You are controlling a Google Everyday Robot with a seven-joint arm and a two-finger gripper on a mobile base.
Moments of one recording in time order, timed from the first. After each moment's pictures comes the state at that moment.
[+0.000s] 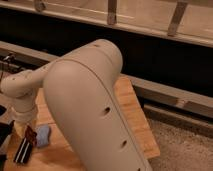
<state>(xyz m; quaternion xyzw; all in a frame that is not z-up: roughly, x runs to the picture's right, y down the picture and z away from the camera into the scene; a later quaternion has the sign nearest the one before) -0.358 0.190 0.675 -0.49 0.05 0.30 0.82</state>
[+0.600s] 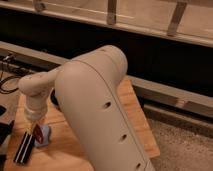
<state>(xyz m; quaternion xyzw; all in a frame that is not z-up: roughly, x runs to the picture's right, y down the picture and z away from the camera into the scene) -0.347 0.196 0.712 -0.51 0.03 0.33 0.79</state>
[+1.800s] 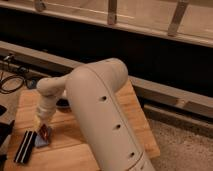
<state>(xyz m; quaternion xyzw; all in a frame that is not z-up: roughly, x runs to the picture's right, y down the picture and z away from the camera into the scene) -0.345 0.208 0.785 -0.55 0.01 0.36 0.75</state>
